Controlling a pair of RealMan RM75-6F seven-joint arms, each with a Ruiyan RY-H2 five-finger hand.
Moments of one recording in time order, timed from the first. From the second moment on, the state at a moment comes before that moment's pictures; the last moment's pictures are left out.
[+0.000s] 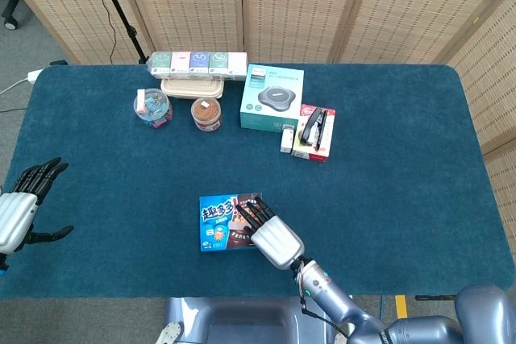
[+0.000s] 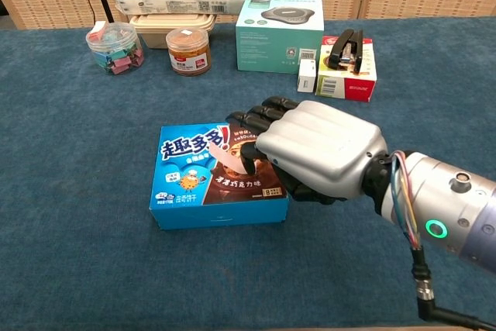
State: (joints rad) left arm -0.23 -0.87 -0.03 -1.80 1.52 1.30 -0.23; right arm 0.68 -1.74 0.03 -1.64 -1.33 1.08 -0.87
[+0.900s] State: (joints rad) left arm -0.23 -0.87 -0.02 -1.79 1.53 1.31 -0.26; right arm 0.69 -1.74 0.04 -1.65 -1.31 1.07 -0.91
